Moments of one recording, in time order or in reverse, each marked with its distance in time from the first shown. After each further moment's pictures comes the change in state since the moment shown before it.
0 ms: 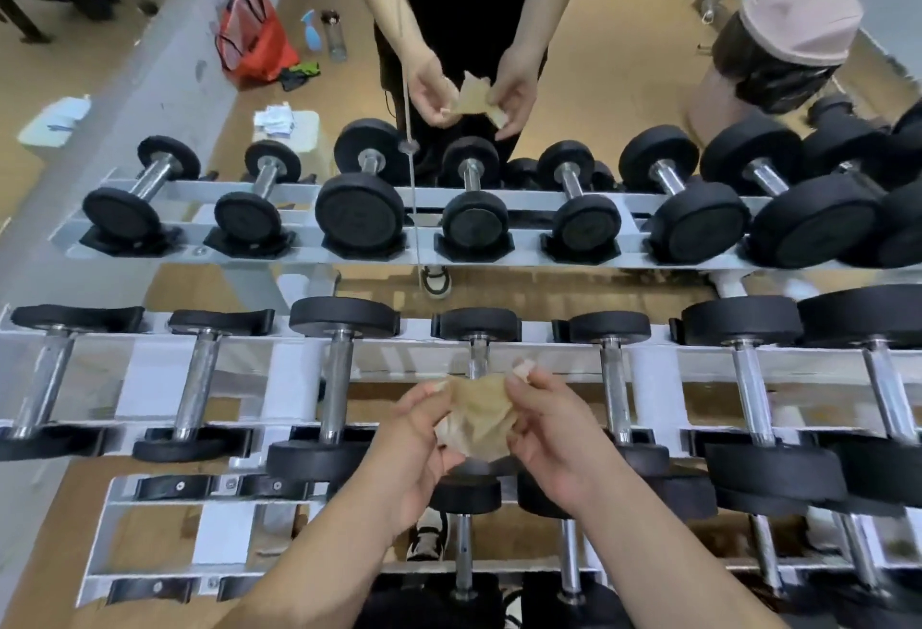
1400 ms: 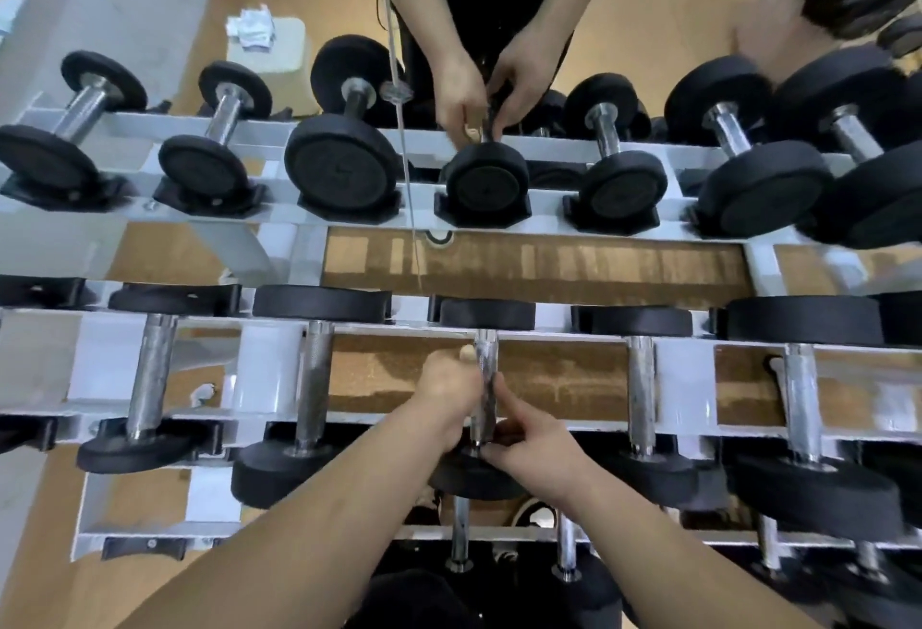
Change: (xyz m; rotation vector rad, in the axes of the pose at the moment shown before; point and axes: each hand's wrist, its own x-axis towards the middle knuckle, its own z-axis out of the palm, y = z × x) left_hand 0.129 0.010 0.029 0.669 0.393 -0.124; right_hand 0.087 0.030 -0.038 -1.012 0.006 0.078
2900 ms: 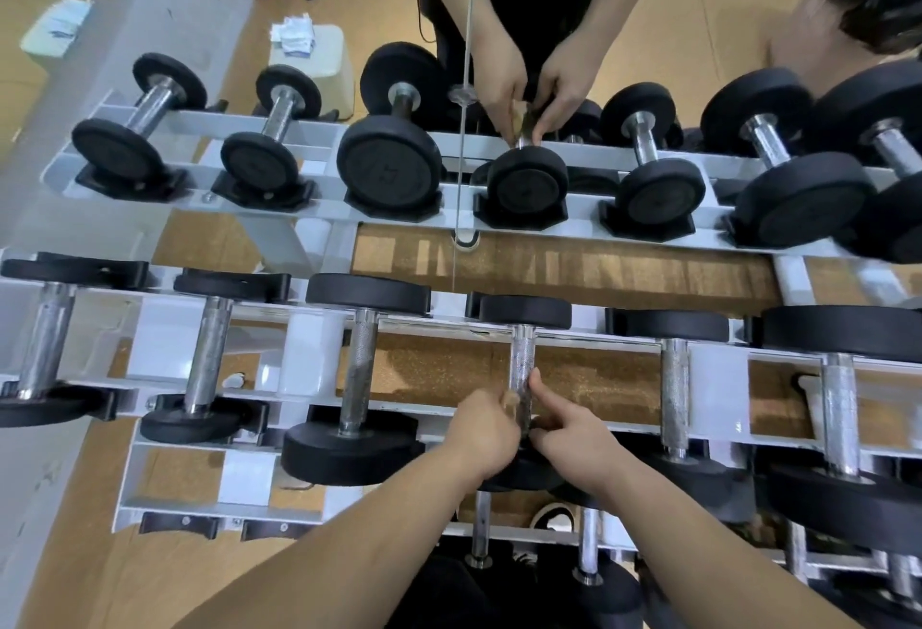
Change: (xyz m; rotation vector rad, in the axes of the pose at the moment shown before) left_hand -0.002 -0.063 -0.004 0.360 -0.184 0.251; right_hand -0.007 -0.012 -0.002 -0.006 0.015 0.047
